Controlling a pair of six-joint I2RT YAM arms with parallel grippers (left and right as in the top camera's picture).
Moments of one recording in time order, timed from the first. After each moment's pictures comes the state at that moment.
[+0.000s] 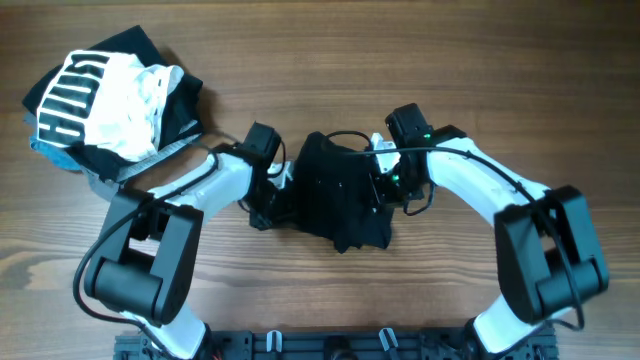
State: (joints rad) left arm -0.36 1.82 0.94 -0.70 0.53 -0.47; right arm 0.36 1.79 1.05 -0.76 -0.40 0.10
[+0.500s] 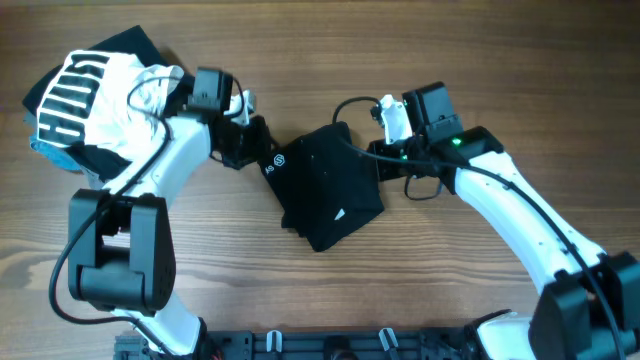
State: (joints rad) left arm -0.15 1.83 1.22 -0.67 0.49 -0.42; right arm 0.36 1.57 1.08 -0.60 -0.46 0.21
